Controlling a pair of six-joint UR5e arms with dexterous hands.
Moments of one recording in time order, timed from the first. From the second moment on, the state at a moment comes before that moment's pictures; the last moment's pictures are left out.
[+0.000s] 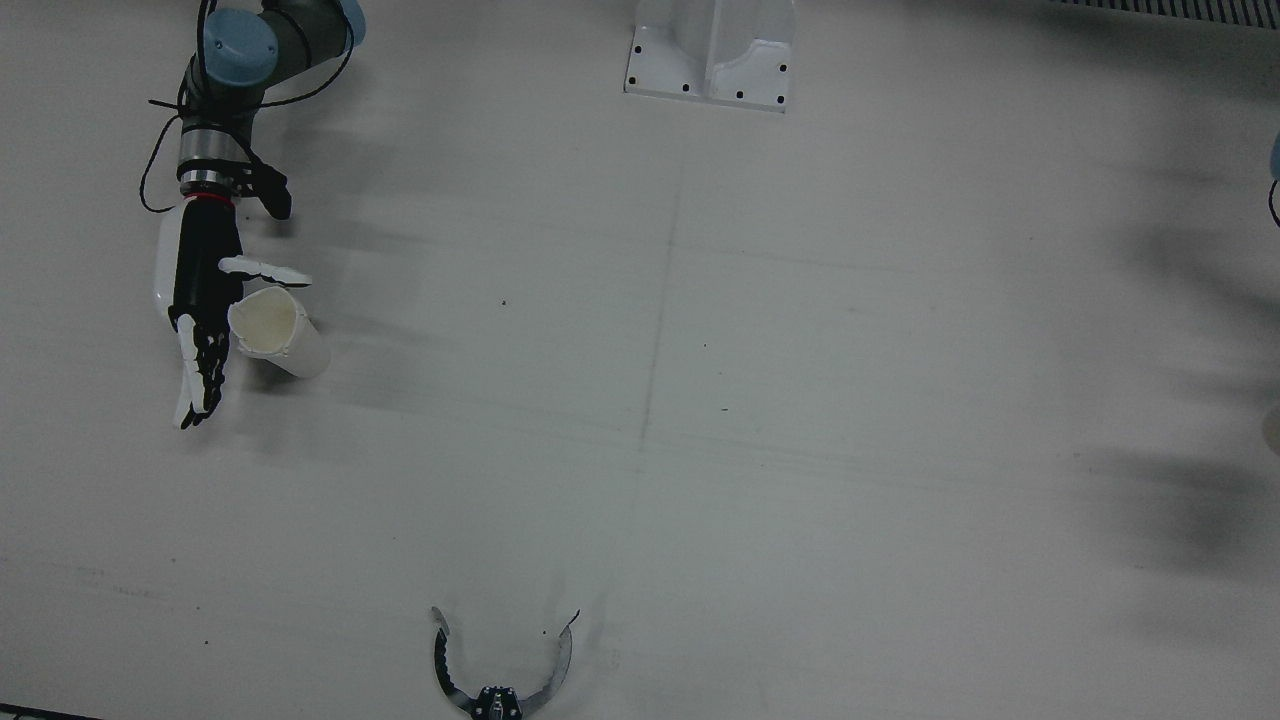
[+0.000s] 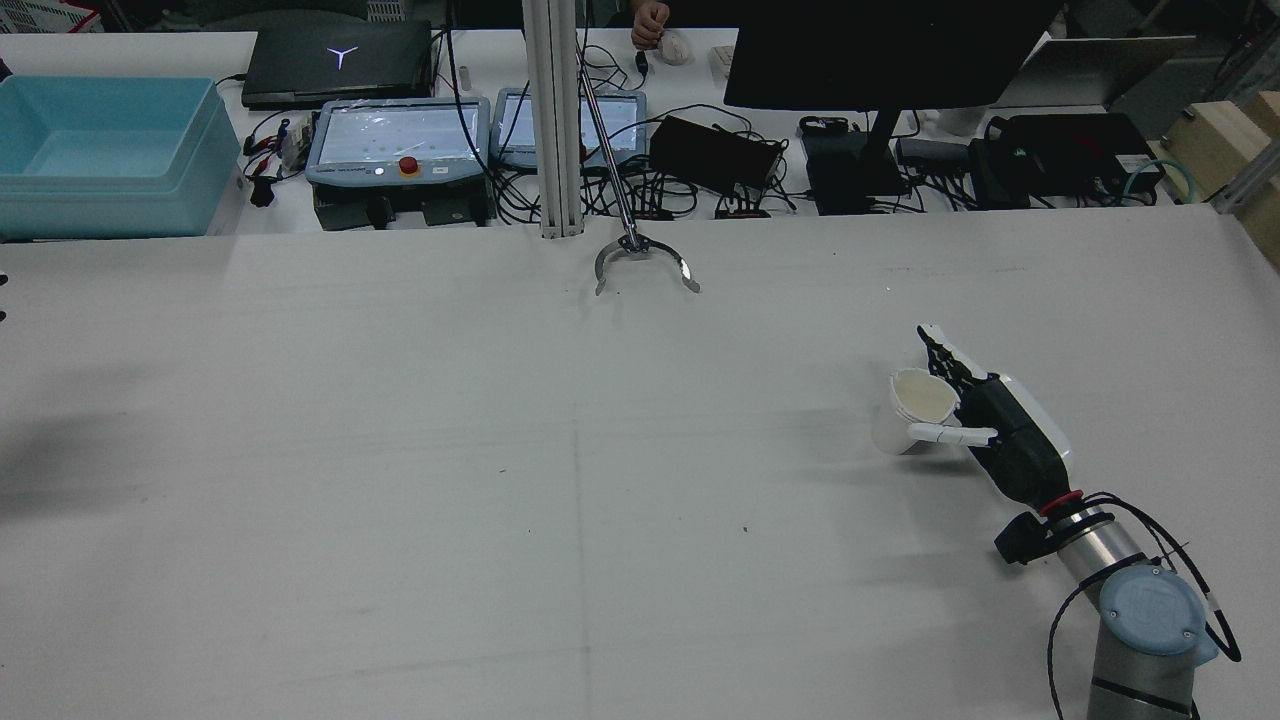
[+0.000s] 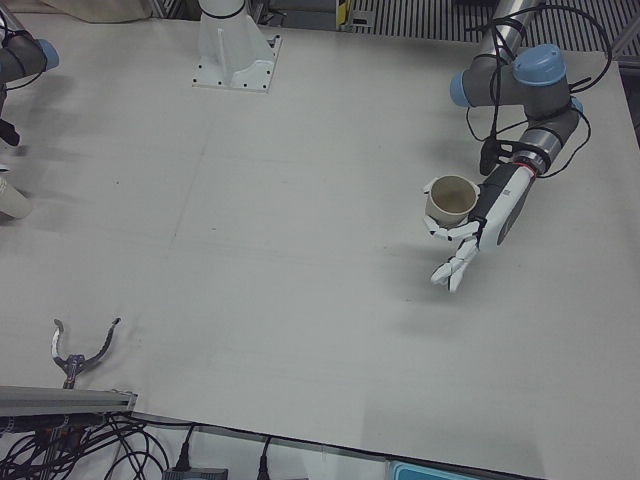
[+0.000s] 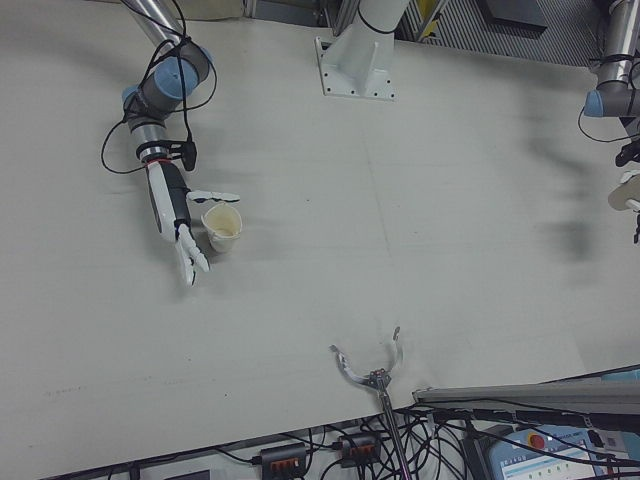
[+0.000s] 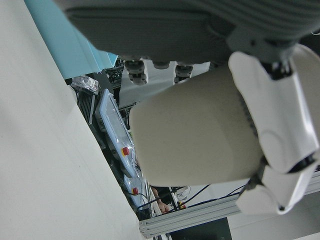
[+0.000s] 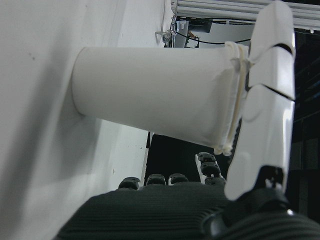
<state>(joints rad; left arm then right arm) -1.09 -1.40 -1.68 -0.37 1.50 0.39 0.54 -1.55 1.56 -2.96 -0.75 -0.26</state>
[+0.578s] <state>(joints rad) -1.09 -1.40 -1.68 -0.37 1.50 0.40 0.51 -1.55 1.56 -2.96 -0.72 -0.27</state>
